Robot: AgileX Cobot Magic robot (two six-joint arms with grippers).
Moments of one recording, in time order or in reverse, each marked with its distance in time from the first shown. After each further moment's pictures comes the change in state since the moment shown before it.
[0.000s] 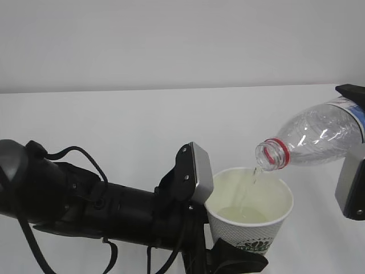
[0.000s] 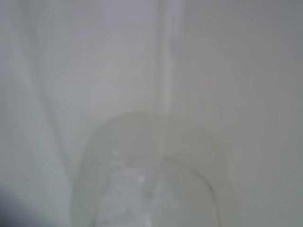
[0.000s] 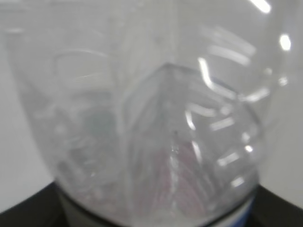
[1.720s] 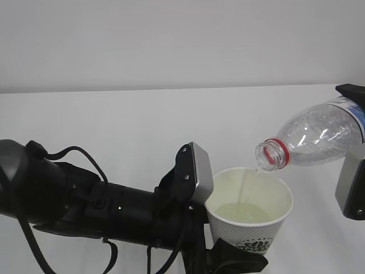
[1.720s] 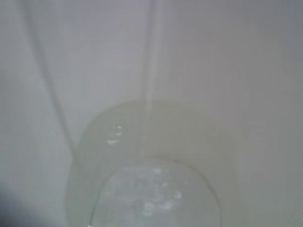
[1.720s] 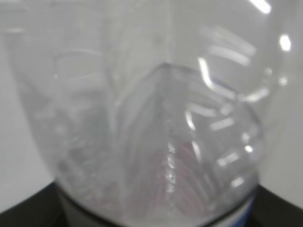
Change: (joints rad) left arm 0.000 0.000 0.000 0.000 0.000 0.000; right arm 0.000 0.000 0.000 0.000 0.000 -0.002
